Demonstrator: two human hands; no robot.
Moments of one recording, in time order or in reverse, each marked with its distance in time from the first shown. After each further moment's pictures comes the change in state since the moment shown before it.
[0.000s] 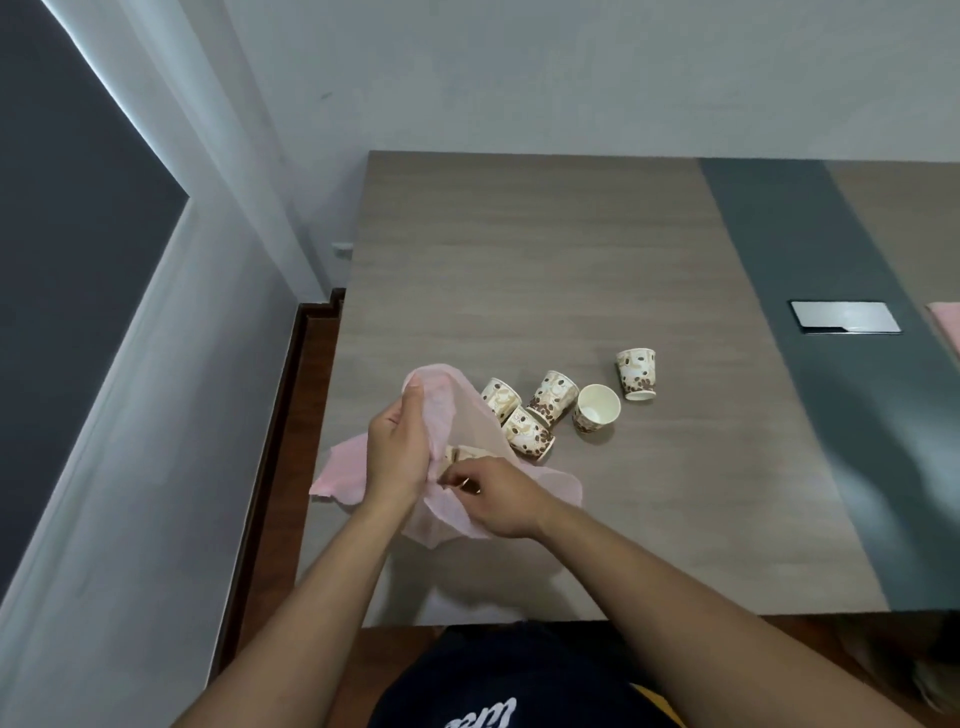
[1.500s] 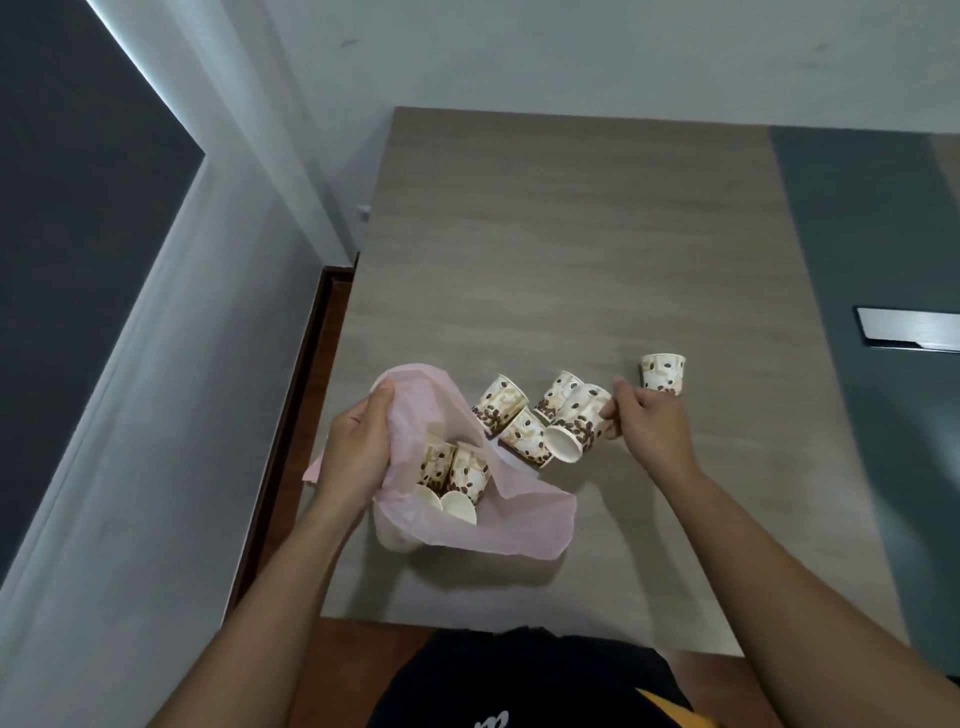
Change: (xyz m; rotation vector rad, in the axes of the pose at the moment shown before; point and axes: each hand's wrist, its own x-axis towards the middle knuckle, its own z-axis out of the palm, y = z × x) left_hand 0.022 0.018 -0.004 0.164 0.059 -0.090; right_hand 0.010 0.114 -0.152 0.354 0.629 0.390
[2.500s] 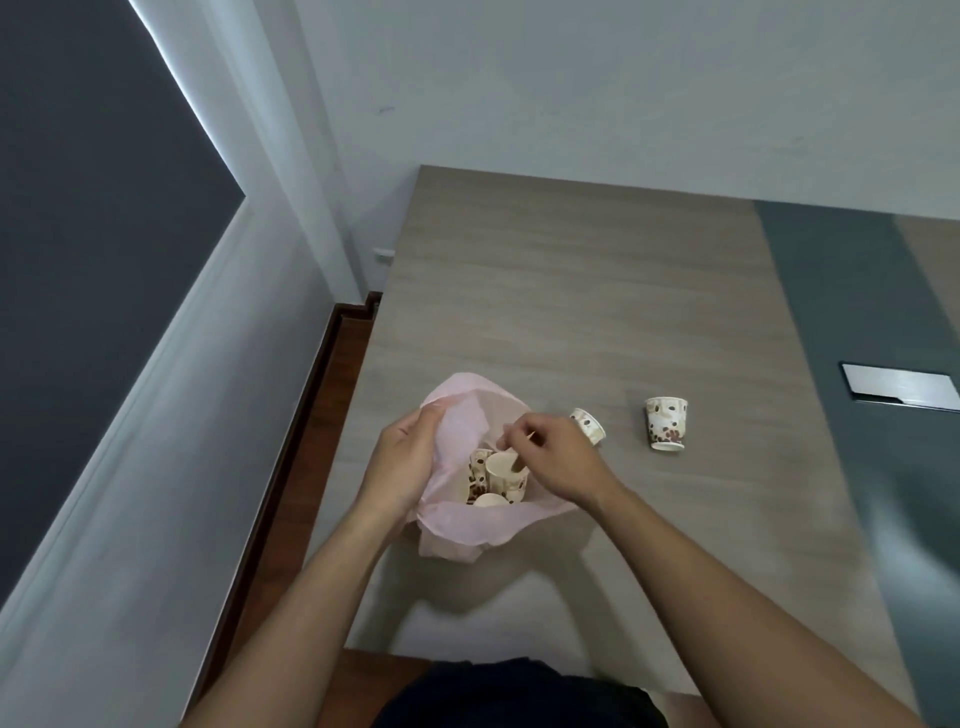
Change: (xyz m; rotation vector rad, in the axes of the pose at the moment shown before) left_hand -0.011 0.019 -0.010 -0.114 -0.148 -0.013; right_hand -0.054 -0.078 0.082 -0.225 -0.403 -0.290
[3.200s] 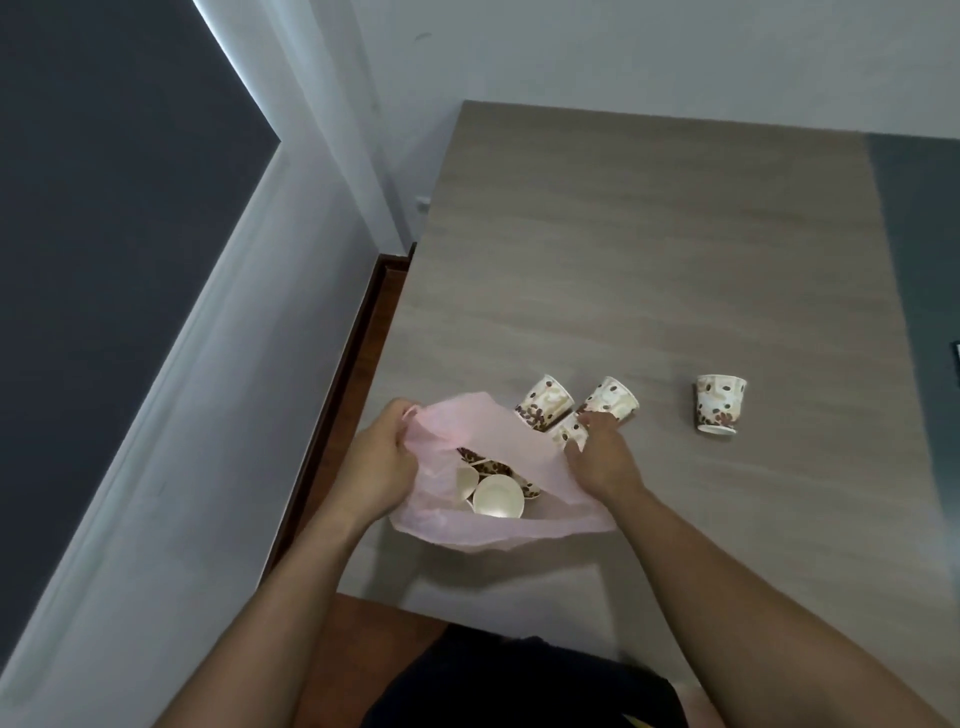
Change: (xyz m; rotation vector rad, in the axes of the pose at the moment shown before) left_hand 0.010 -0.033 -0.030 0.622 0.020 0.009; right_hand 0.045 0.126 0.031 -0.234 0.007 0.276
